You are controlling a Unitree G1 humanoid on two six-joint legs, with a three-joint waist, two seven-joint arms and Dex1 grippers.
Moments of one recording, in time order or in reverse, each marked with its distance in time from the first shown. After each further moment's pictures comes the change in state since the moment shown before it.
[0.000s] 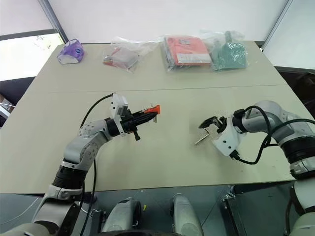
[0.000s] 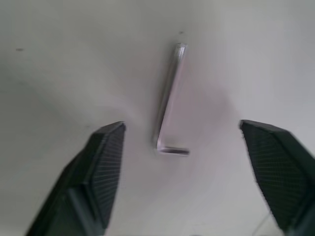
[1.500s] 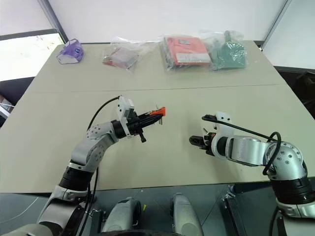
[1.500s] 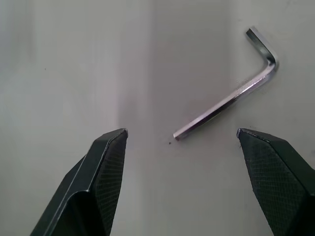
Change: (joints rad) left arm 0.009 -0.040 -0.030 0.022 0.011 -0.027 0.033; right arm 0.407 0.204 -0.406 -0.693 2.317 2.084 -1.930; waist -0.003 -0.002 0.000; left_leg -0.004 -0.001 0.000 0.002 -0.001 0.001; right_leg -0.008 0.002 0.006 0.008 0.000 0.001
